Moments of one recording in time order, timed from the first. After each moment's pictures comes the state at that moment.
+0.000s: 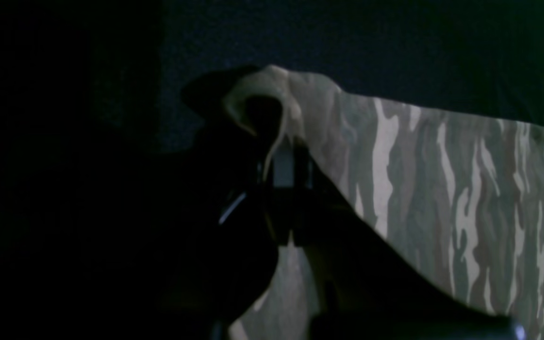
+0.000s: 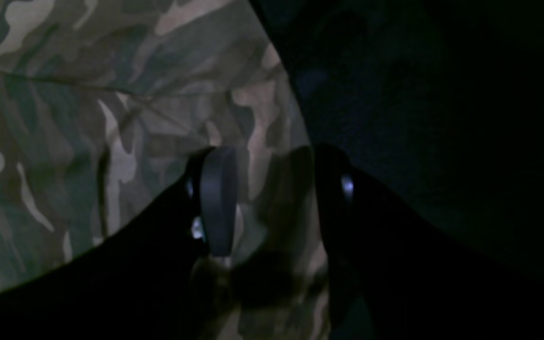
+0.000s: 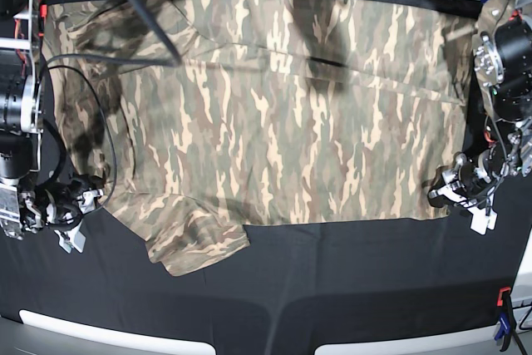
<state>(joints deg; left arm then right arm) -34.2 -18.9 -17.5 23.1 -18.5 -40.1 29.4 50.8 29.8 -10.0 14.3 11.8 29.2 -44.4</state>
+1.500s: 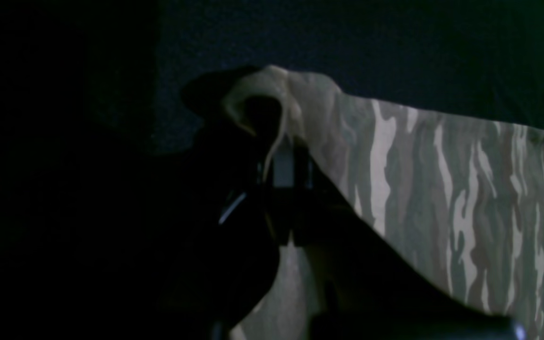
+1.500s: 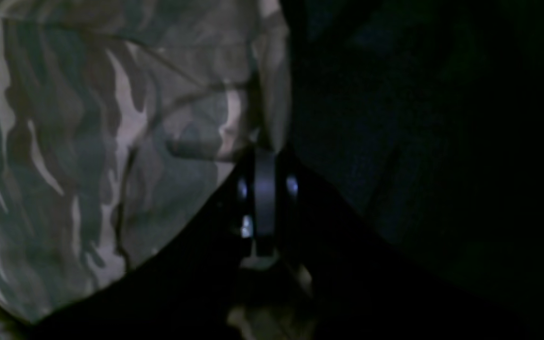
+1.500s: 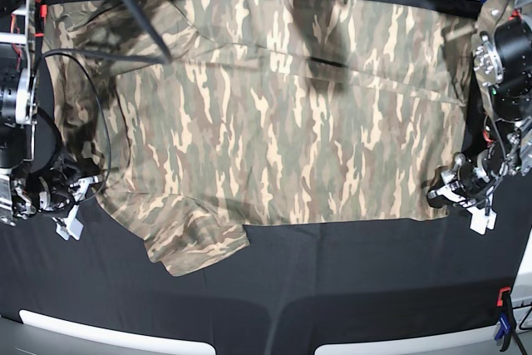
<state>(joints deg) -34.0 -18.7 -17.5 23.1 -19.8 -40.0 27.6 49.2 31.7 -10.0 13.2 15.1 37.0 -44.3</state>
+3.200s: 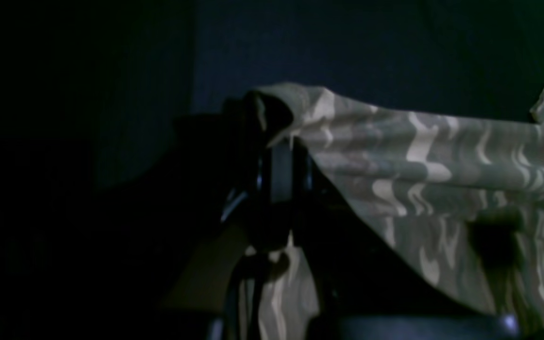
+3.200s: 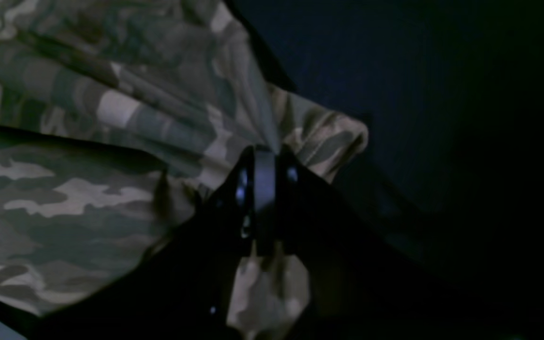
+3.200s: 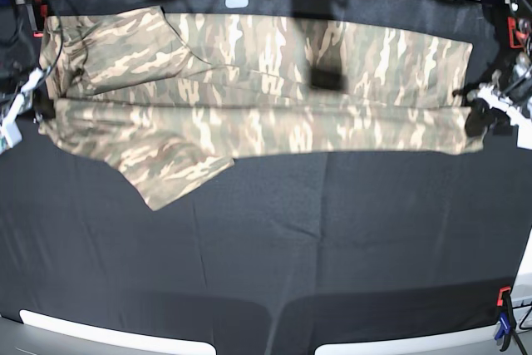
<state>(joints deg) 10.1 -20.6 -28.2 79.0 -44.8 -36.2 38.1 -16.9 35.8 36.3 86.6 31.3 39.8 -43.5</state>
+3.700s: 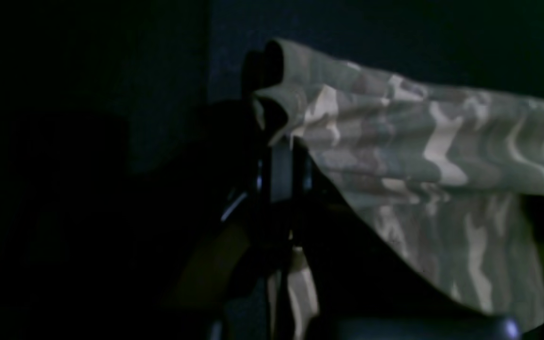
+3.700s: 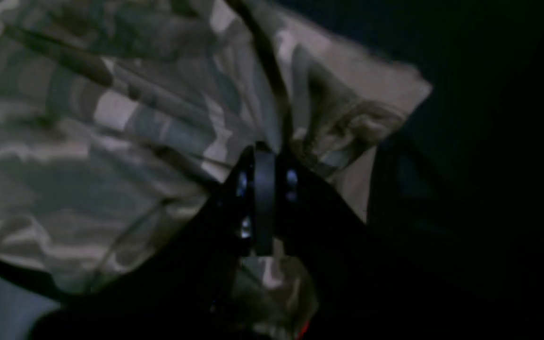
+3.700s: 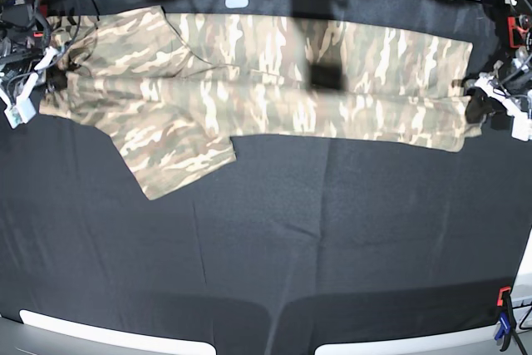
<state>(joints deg) 10.3 -20.6 -28.3 79.0 -37.2 -36.2 40.1 -17.5 30.9 37.8 86.7 30.8 40.2 -57.3</state>
